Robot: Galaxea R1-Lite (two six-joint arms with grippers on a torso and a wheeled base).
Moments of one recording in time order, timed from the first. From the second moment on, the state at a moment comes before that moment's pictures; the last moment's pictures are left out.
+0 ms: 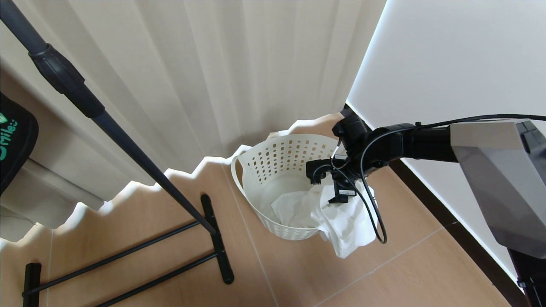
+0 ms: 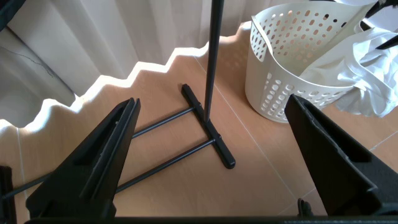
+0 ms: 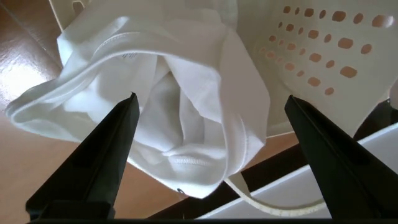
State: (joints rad) left arm 0.00 0.00 0.00 -0.03 -0.05 0.04; right arm 0.39 2.38 -1.98 0.56 -0.05 -1.15
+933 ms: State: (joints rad) left arm 0.00 0.00 0.00 -0.03 -0.05 0.04; right arm 0.34 2.49 -2.00 0.40 -0.05 -1.14
